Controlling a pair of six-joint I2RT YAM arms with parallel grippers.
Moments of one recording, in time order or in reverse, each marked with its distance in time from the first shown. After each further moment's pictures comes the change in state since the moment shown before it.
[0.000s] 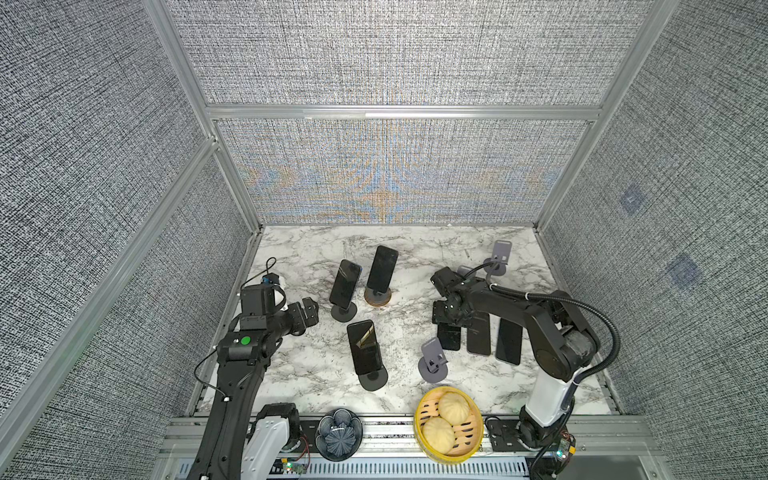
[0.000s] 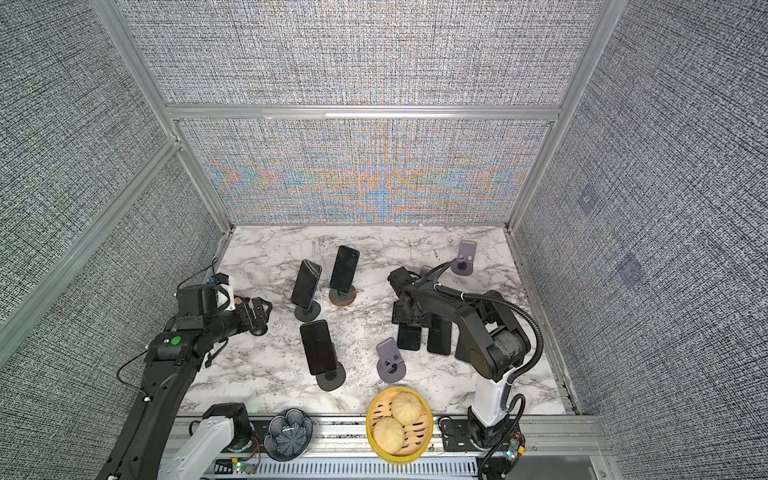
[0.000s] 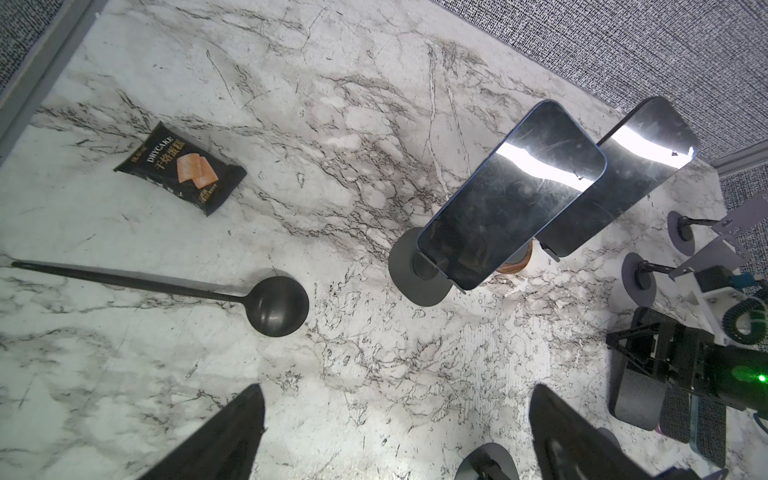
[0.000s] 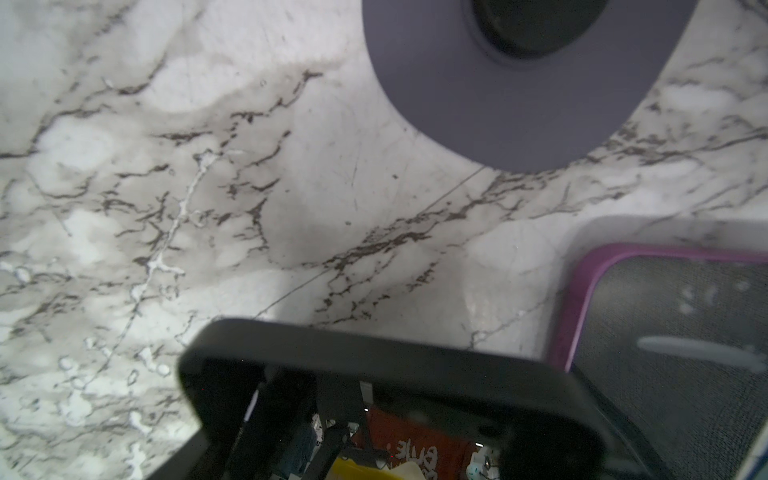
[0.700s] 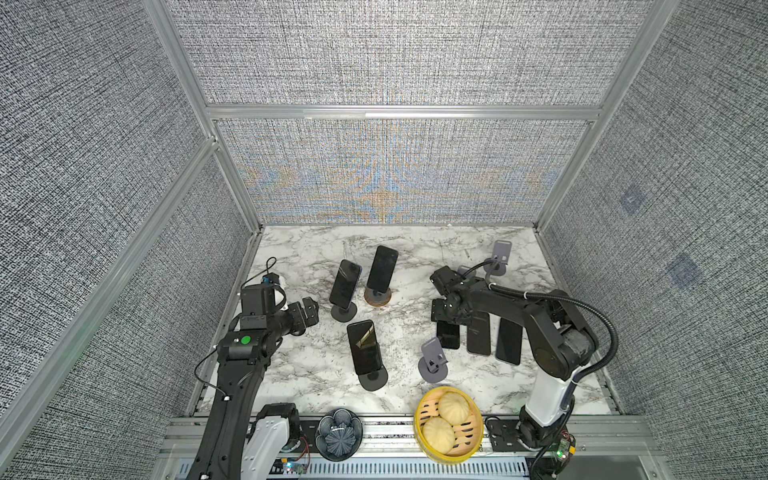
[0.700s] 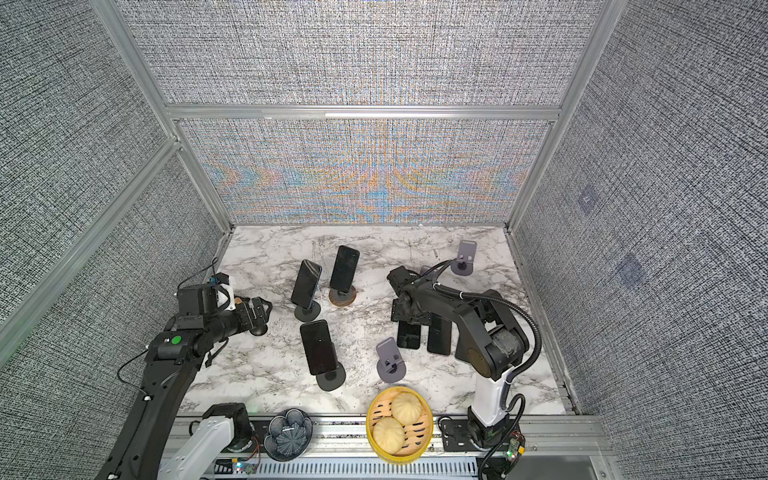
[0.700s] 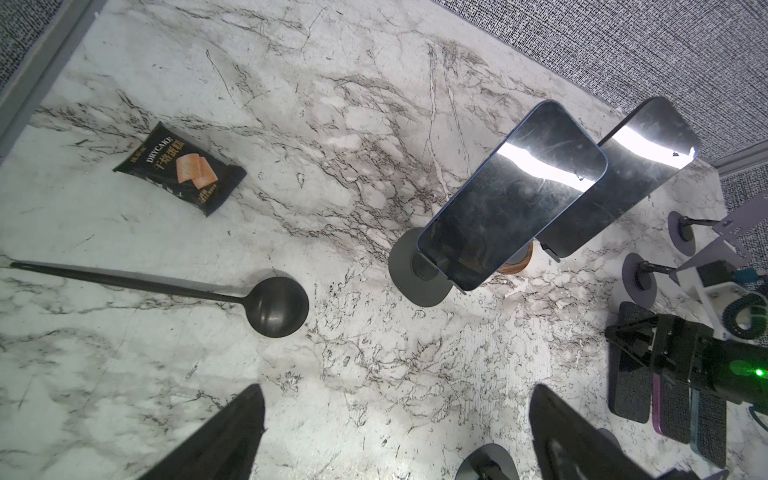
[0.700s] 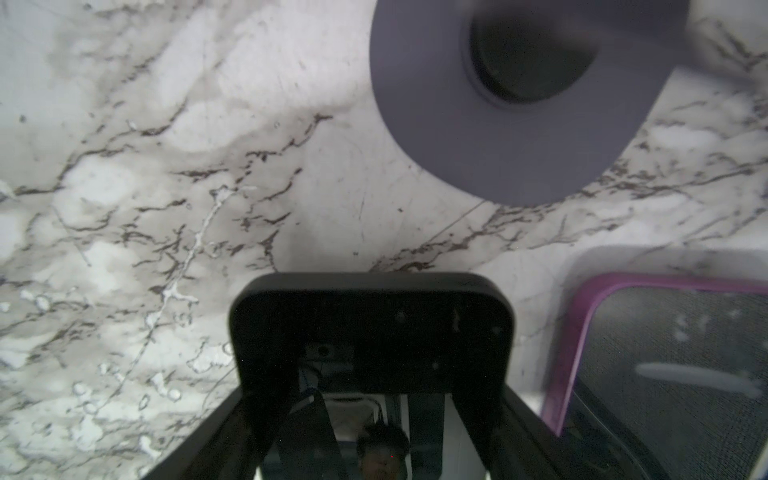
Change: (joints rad) left arm 0.000 0.005 0.000 0.003 0.000 0.000; right arm -0.001 0.022 0.003 0.026 0.021 -0.001
